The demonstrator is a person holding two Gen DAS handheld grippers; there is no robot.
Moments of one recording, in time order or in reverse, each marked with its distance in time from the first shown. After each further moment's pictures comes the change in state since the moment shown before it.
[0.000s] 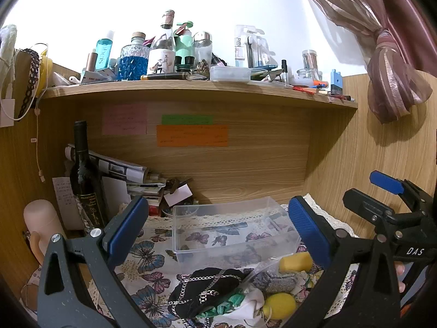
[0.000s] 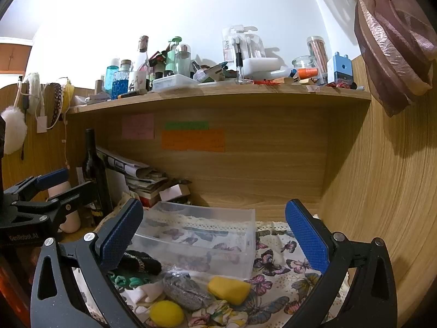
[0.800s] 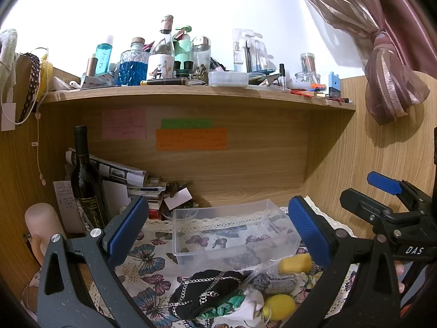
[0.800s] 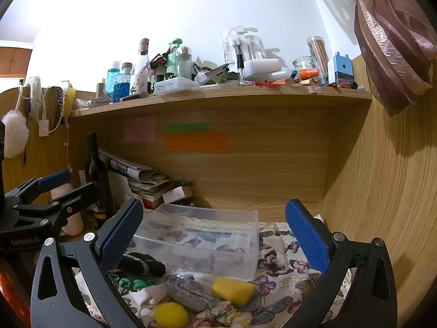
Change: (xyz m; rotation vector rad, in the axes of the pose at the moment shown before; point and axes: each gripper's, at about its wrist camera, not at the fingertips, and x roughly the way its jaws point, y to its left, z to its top) left arm -0.006 -0.006 0.005 0.013 -0.016 0.000; right arm -0.001 0.001 0.001 0.009 -0.004 0.010
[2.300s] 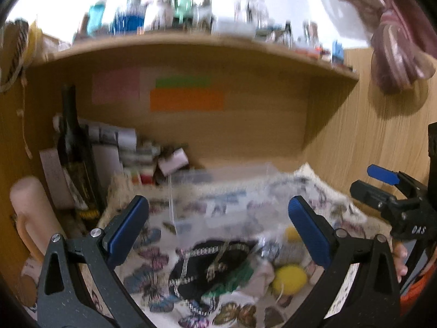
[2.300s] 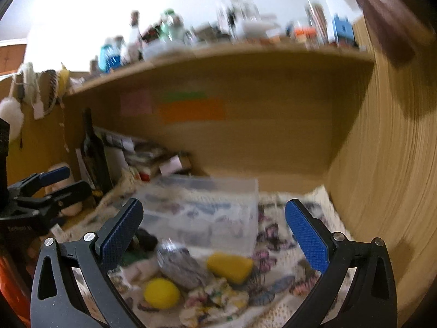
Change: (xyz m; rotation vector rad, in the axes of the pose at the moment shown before) left arm 0.029 0.015 -0.032 -0.015 0.199 -0.055; right arm 0.025 -0.028 -0.035 0.045 0.179 0.028
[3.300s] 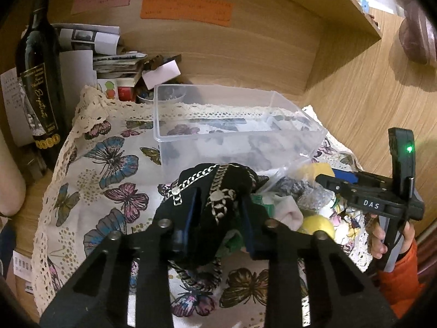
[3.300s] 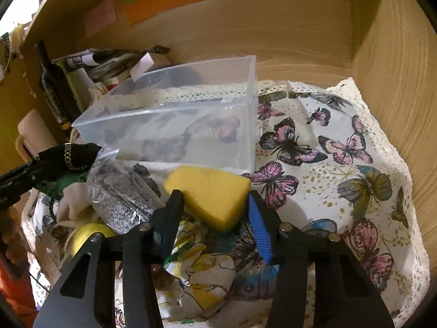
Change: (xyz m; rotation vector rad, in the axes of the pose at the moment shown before) left arm 0.069 0.028 -0.053 -0.098 0.306 -0.112; right arm 0.094 -0.033 -0.064 0.090 0.412 0.069
